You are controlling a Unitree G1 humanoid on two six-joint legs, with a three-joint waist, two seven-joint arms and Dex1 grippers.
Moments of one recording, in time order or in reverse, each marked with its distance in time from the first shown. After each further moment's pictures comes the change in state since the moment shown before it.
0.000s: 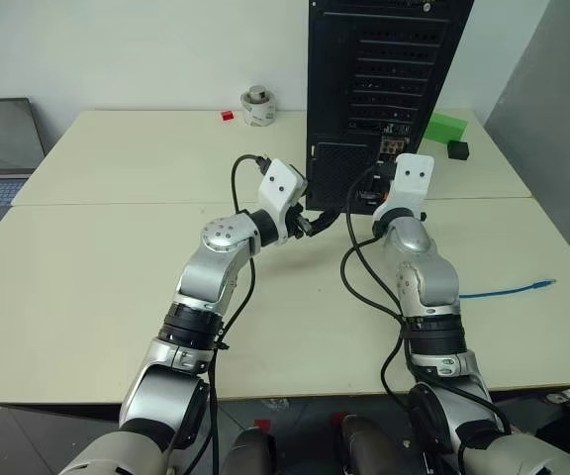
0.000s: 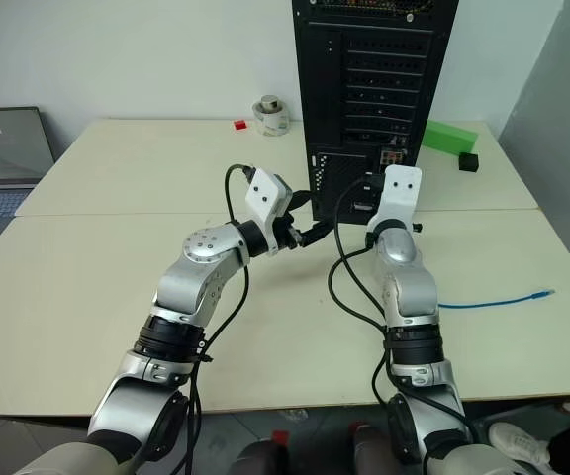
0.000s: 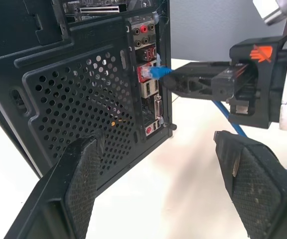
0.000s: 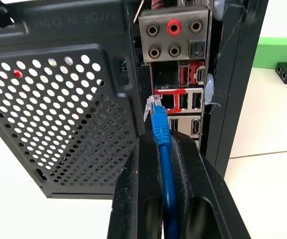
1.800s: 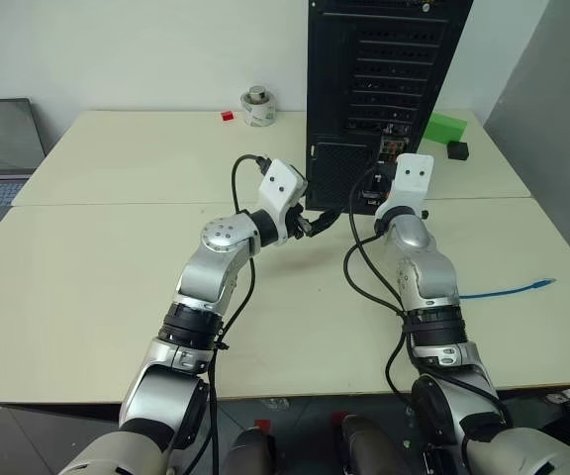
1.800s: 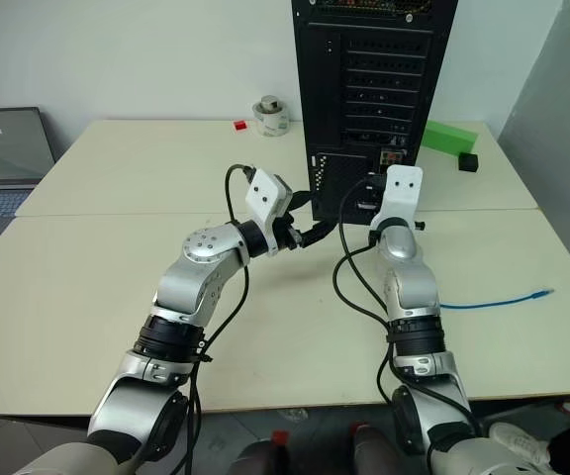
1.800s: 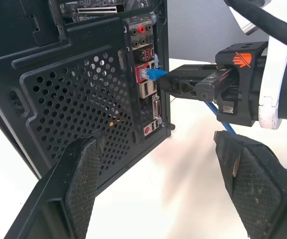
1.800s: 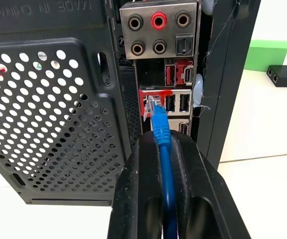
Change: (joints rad) left arm 0.000 0.001 0.000 0.000 0.001 0.000 -0.008; right arm -0.046 -0.035 0.000 0.118 -0.003 -0.070 -0.007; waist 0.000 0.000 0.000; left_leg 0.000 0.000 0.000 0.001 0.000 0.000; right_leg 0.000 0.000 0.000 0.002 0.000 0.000
